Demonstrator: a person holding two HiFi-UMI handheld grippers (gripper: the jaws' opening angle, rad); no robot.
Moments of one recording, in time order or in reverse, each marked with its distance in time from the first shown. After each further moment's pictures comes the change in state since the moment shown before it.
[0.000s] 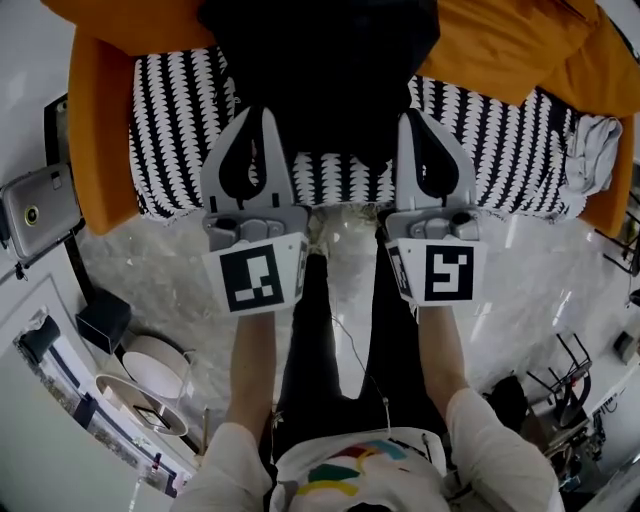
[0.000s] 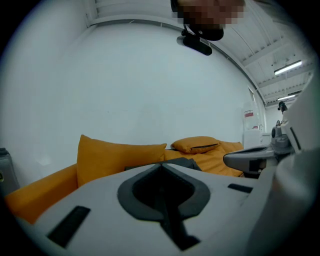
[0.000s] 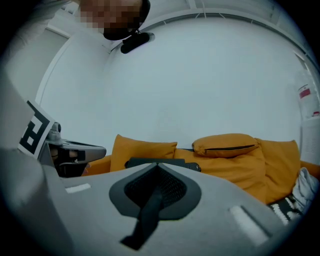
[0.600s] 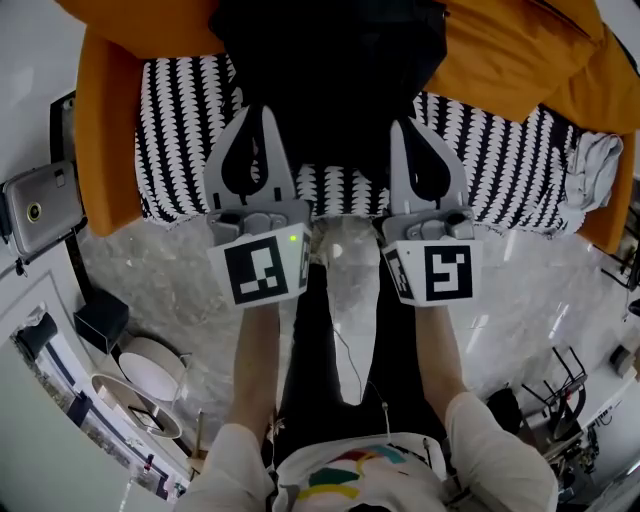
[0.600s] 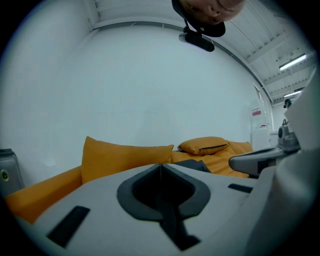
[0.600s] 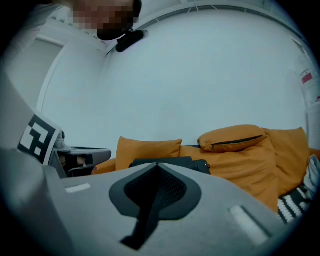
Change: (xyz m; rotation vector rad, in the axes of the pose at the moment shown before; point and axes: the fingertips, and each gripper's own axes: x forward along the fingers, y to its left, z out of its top) left arm 0.018 0.018 0.005 -0.016 -0.035 0.084; right arm 0.020 0.005 -0.003 0.075 0.013 0.054
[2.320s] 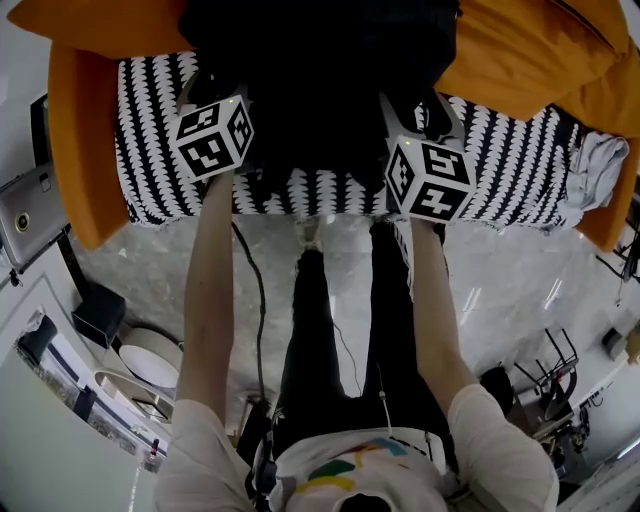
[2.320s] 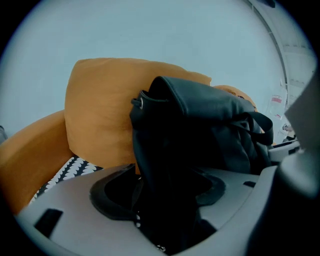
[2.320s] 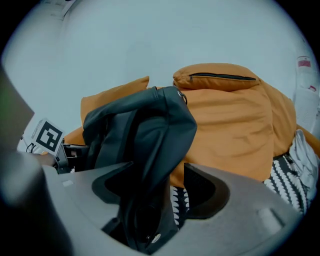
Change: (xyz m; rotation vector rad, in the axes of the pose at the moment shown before) left arm 0.140 0.089 -0.200 -0.113 0.532 -0.011; right arm 0.083 -0.095 -0.156 0.174 0.489 -0.212
